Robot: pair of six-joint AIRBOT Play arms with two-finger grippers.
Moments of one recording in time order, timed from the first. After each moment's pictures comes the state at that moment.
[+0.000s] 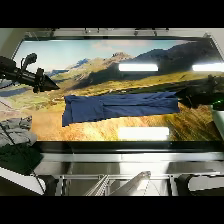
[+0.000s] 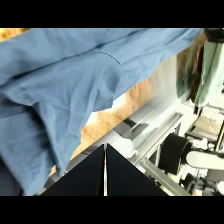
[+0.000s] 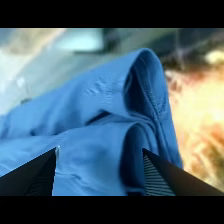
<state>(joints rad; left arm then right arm) 0.30 -1.82 1.70 -2.45 1.75 1.86 -0.49 -1.65 1.08 -0.56 1.09 0.97</state>
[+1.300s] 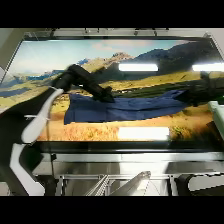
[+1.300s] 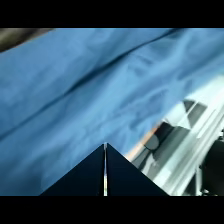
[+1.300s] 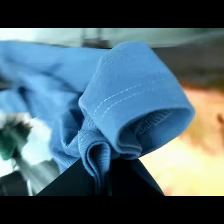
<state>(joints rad) -0.38 -1.98 1.66 -2.41 1.28 1.82 -0.50 -1.68 1.25 -0.61 1.52 0.97</state>
